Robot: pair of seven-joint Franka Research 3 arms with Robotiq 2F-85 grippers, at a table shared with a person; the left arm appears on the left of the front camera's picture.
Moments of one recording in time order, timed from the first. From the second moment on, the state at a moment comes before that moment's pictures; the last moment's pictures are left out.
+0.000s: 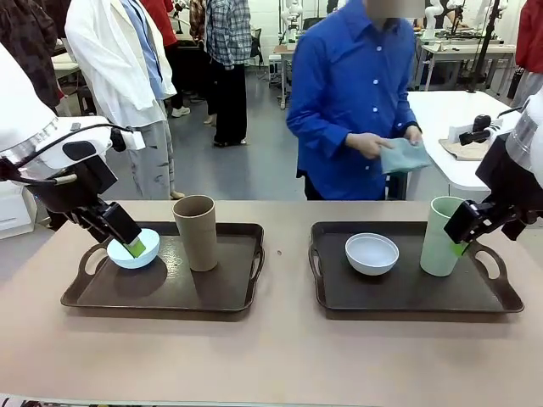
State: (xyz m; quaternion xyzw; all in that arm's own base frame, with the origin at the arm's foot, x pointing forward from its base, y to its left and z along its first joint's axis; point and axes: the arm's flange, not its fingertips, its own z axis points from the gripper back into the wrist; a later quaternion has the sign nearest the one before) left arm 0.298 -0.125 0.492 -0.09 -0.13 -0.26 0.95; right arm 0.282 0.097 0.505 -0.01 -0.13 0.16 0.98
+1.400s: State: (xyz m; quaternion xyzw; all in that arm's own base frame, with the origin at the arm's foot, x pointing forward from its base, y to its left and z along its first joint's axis) left arm 0.319 0.084 0.455 -0.55 -0.07 0.01 0.83; right arm 0.310 -0.187 0.473 0.50 -0.07 -0.11 0.86
